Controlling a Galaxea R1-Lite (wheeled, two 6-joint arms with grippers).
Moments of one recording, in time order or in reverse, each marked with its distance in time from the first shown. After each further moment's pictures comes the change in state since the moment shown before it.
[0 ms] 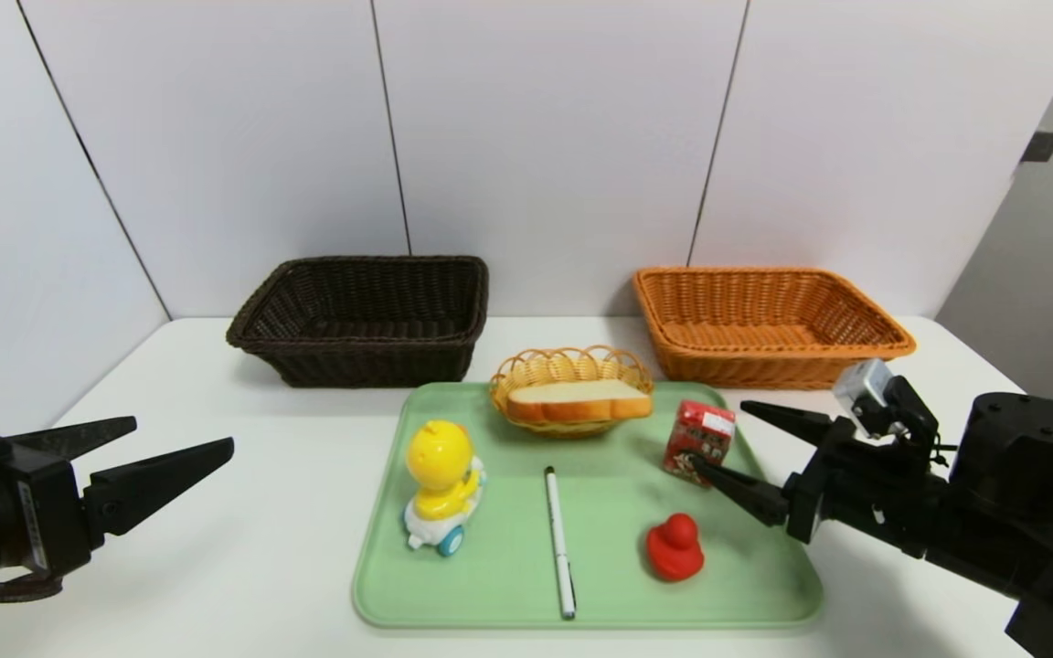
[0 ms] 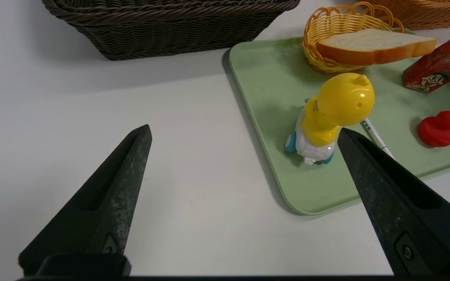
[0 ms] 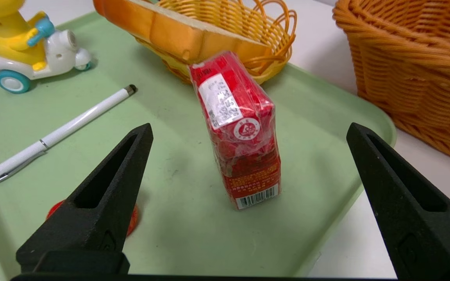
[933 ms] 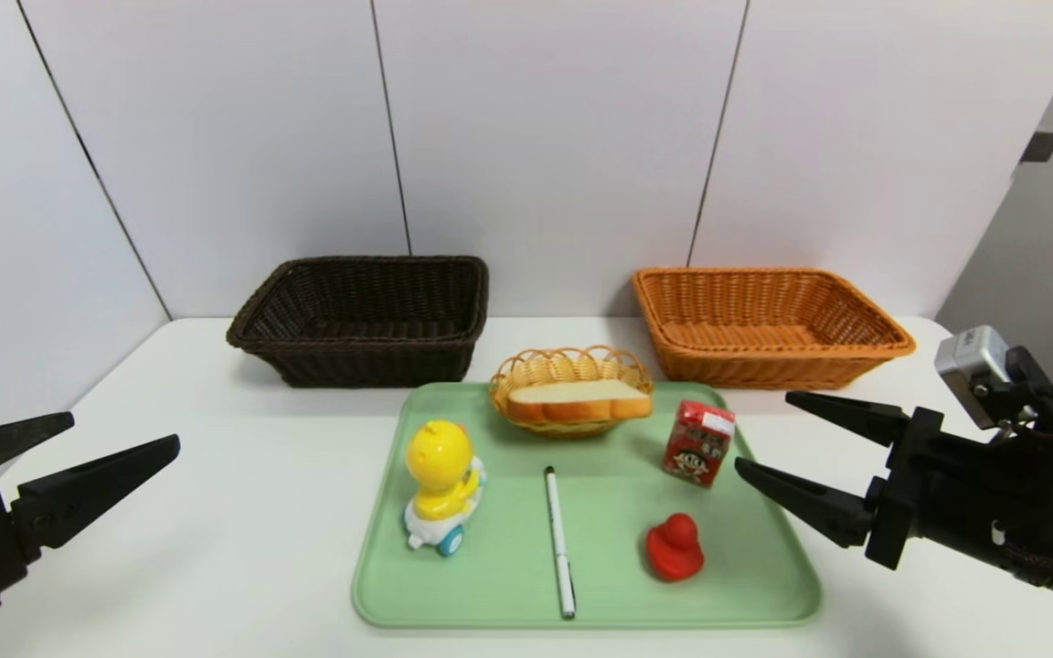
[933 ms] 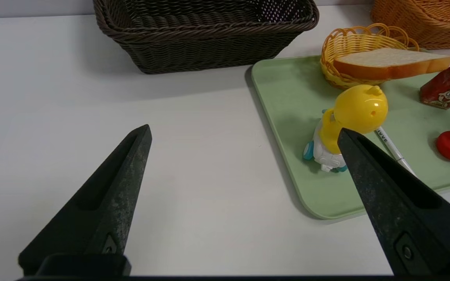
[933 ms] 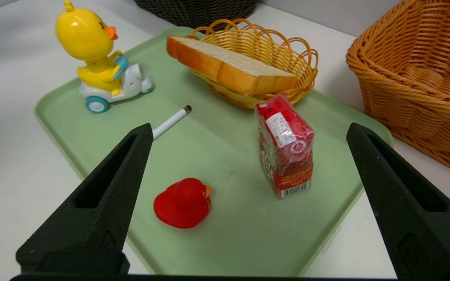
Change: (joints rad) left arm 0.073 -0.093 0.017 0.010 0.000 0.036; right arm 0.058 -0.424 -0.035 0.445 -0.048 0.039
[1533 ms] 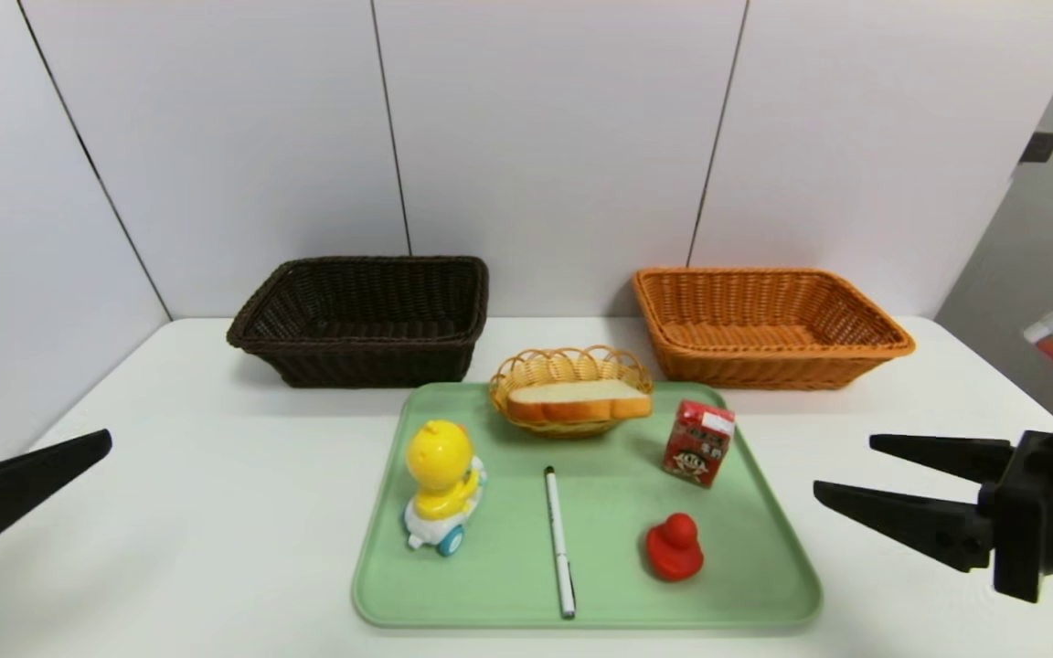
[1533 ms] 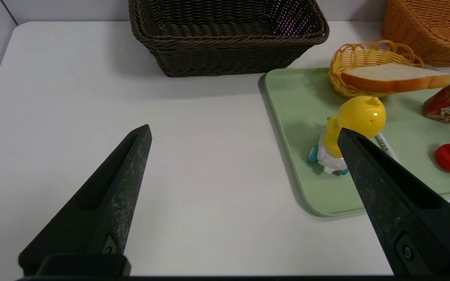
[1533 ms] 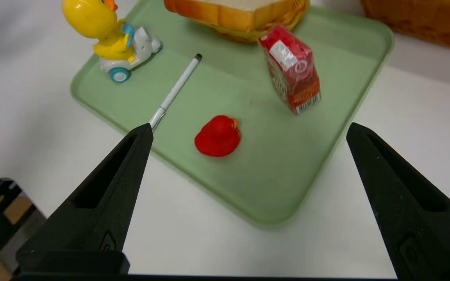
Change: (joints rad) left arm 0.077 -0.082 -0.077 0.142 0.001 0.002; right arm 0.016 -0.312 -0.277 0.839 -0.097 0.120
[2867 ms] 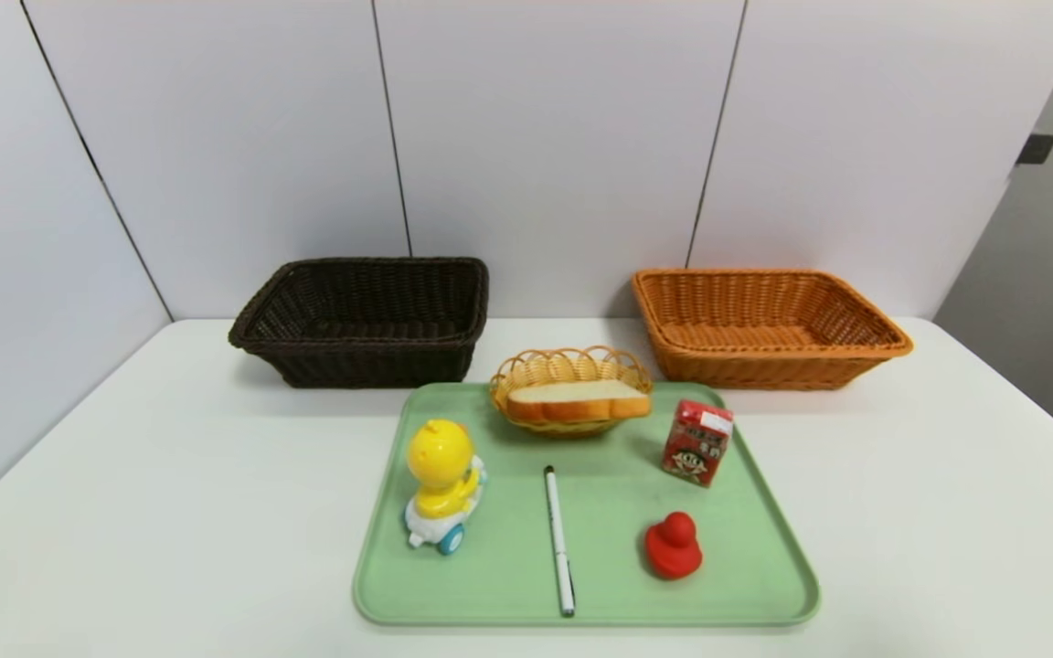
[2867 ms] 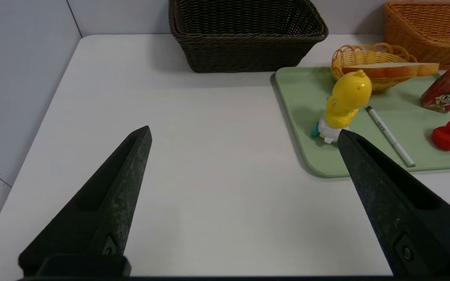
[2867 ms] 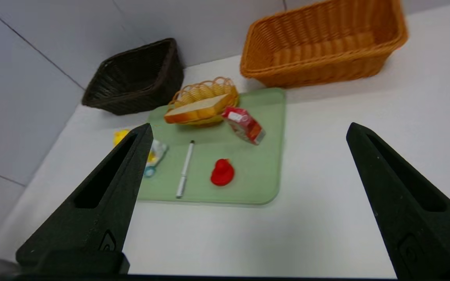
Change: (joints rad) left arm 0.043 -0.359 -0.133 0.392 0.043 0.001; right arm -0.289 -0.431 -0.592 0.810 -0.093 0.320
